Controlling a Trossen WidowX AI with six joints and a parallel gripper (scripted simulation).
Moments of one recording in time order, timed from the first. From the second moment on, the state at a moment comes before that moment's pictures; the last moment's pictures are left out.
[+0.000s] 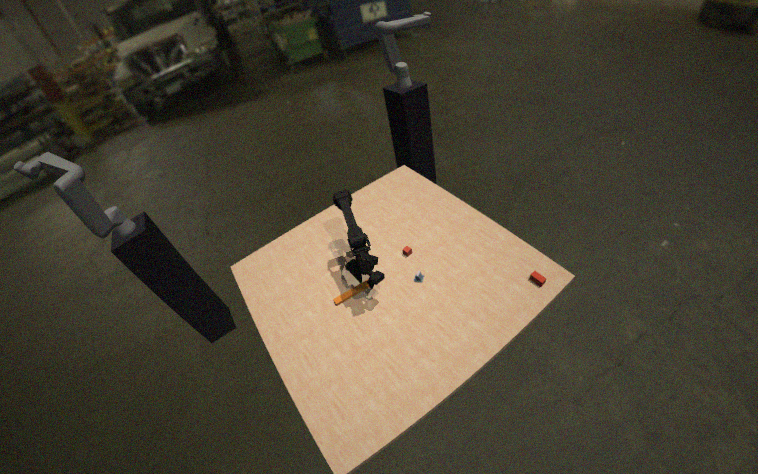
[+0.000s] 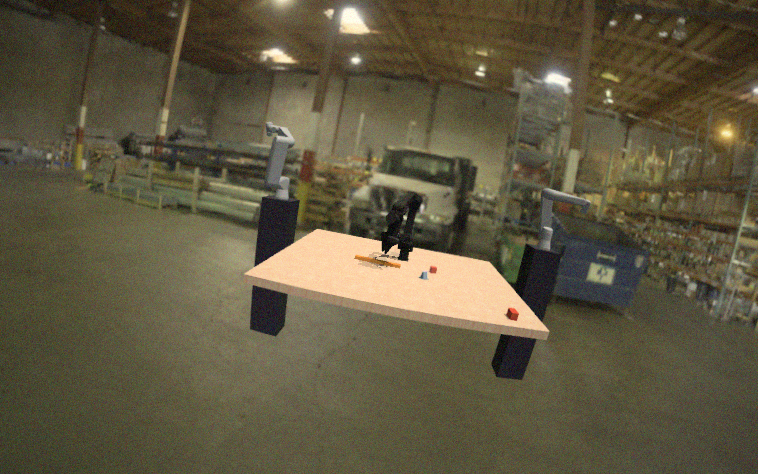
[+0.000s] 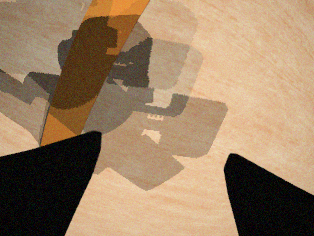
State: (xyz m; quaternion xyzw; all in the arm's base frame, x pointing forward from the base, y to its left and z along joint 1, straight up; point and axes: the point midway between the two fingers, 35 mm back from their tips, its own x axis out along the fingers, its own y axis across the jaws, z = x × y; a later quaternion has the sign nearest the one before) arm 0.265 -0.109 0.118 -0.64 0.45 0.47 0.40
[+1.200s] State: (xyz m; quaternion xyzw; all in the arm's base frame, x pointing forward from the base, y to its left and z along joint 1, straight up) arm 0.209 -0.173 0.087 -0.49 0.52 0.46 0.52
